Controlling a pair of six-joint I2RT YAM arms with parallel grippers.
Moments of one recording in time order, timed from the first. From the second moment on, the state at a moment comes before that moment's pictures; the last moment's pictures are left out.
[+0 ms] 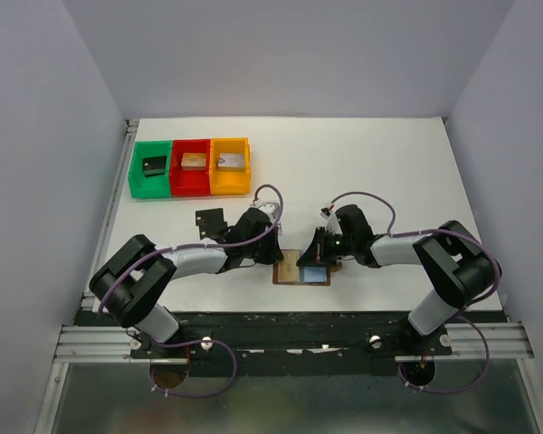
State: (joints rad) left arm -0.76 1.55 0.65 0.15 0.18 -0.59; right arm 0.55 1.64 0.55 0.31 -0.60 0.77
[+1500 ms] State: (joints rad) left arm -0.78 1.54 0.64 0.11 0.10 -0.60; right arm 0.54 1.63 0.54 0.33 -0.65 0.81
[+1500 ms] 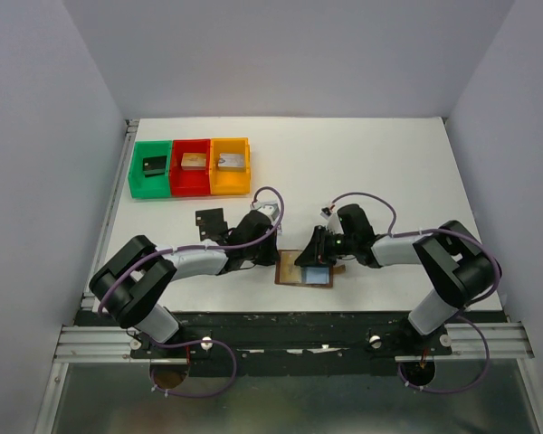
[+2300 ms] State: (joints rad) left arm -0.78 1.53 0.61 0.17 0.08 -0.62; right arm 0.53 1.72 0.44 0.63 -0.70 1.00
